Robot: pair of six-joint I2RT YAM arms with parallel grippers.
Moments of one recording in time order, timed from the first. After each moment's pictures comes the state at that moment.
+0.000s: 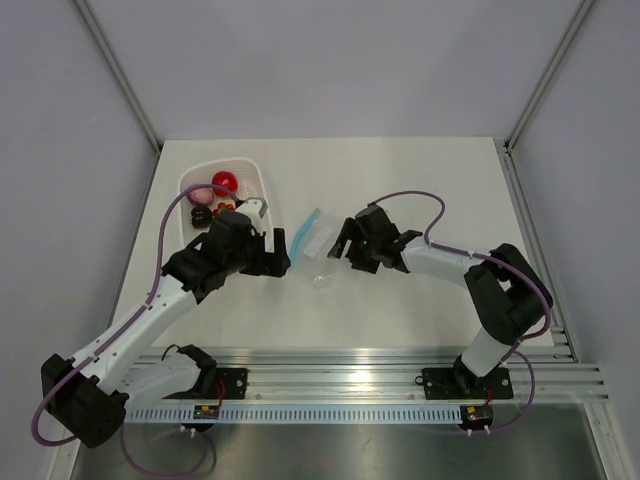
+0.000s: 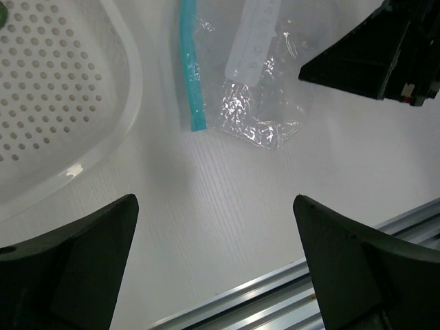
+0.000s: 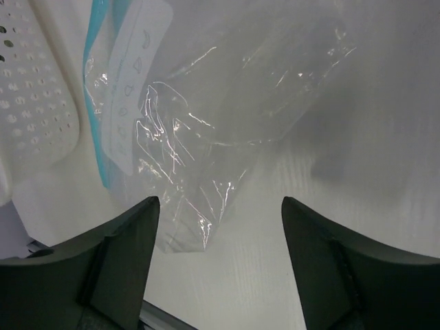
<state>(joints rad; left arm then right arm) -0.56 1.01 0.88 -0.60 -0.01 -0.38 0.64 1.67 0.96 -0.13 -0.03 0.94</state>
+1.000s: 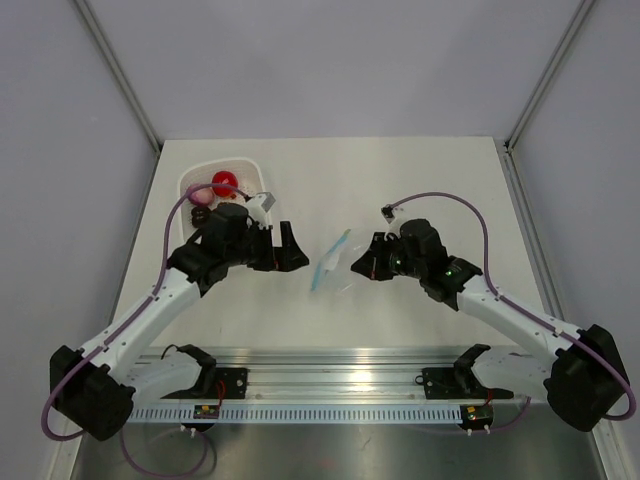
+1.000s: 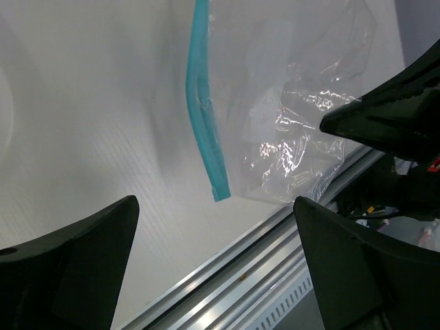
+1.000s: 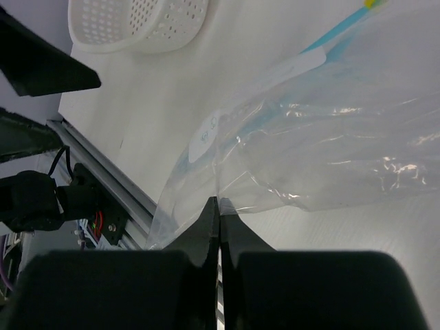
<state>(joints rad) -0.51 1.05 0.88 -0.50 0.32 -0.48 0.64 1.13 0.71 -0.11 -0.26 0.62</state>
